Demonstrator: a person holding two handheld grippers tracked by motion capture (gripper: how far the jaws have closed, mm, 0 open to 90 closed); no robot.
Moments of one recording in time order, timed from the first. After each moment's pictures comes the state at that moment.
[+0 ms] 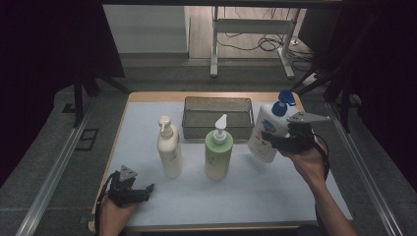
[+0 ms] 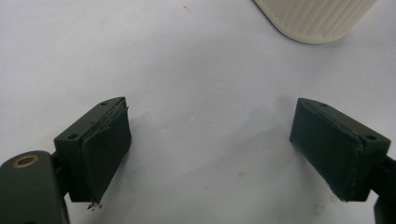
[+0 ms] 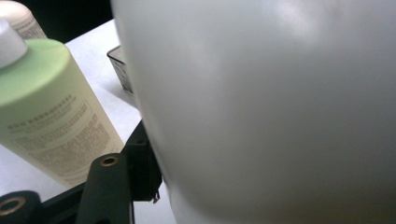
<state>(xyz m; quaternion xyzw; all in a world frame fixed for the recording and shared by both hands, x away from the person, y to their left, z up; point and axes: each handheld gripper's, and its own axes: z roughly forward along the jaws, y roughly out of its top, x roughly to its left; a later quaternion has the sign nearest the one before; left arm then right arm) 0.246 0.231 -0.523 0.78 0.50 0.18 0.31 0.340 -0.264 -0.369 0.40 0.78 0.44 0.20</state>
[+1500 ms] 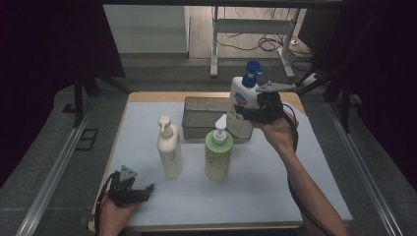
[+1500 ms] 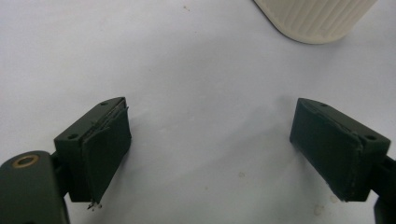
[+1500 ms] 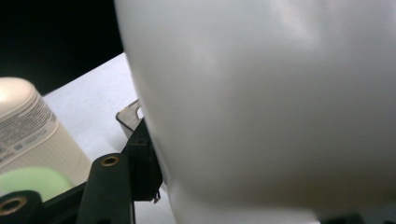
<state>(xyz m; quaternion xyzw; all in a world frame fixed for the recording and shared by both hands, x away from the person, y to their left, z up) 0.246 0.231 -0.523 0.79 0.50 0.18 0.31 0.403 -0.187 -0.334 0.38 0.78 0.46 0.21</state>
